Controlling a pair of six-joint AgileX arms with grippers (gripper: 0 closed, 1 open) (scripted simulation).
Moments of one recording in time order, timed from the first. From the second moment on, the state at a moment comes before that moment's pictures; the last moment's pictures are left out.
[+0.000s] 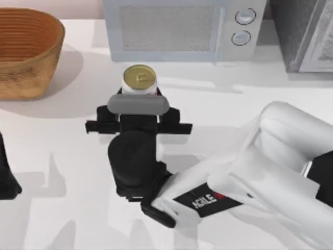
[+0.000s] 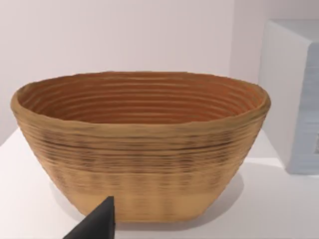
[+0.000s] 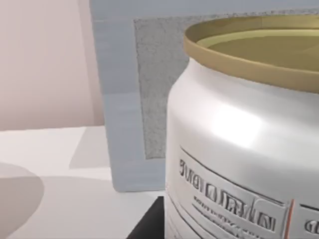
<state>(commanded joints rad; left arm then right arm) 0.00 0.00 0.00 0.00 0.00 0.00 1.01 2.41 1.28 1.12 1.04 0.07</state>
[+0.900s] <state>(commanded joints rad) 0.00 0.00 0.00 0.00 0.00 0.00 1.01 2.56 1.35 1.19 1.04 0.02</state>
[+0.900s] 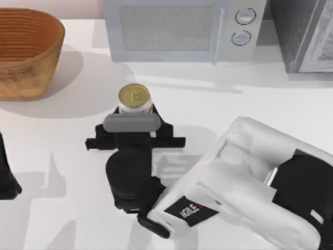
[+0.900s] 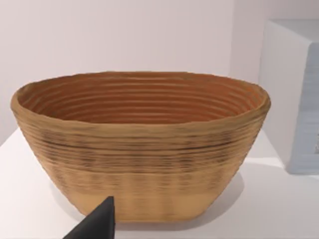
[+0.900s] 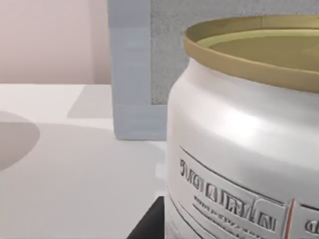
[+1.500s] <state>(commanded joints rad) 0.00 0.00 0.00 0.00 0.00 0.00 0.99 2.59 1.39 1.18 1.01 0.02</state>
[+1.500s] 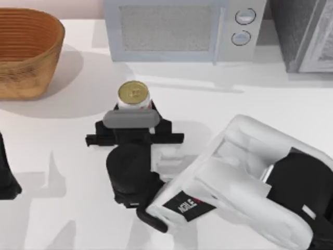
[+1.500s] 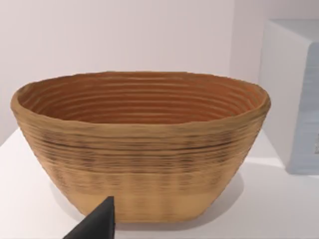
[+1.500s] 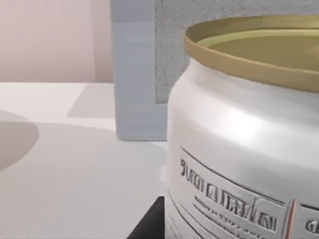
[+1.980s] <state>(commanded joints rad) 0.00 0.00 0.00 0.00 0.00 0.00 0.99 2.59 1.39 1.18 1.01 0.02</state>
